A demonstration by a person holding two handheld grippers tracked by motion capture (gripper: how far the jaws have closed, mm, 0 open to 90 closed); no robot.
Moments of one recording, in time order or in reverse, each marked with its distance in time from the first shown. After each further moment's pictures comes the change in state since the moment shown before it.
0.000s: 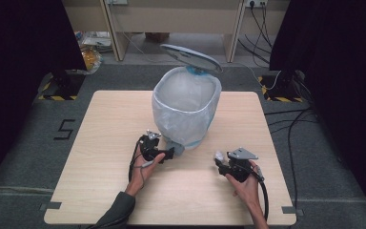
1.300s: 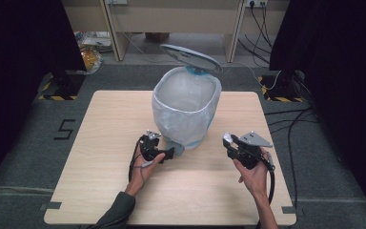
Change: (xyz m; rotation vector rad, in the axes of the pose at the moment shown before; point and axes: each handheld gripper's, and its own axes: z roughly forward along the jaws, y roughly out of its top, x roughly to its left) left arm 0.000 0.000 0.000 -0.001 -0.002 0.000; right arm -0.011 0.062 -0.046 -0.163 -0.031 -0.001
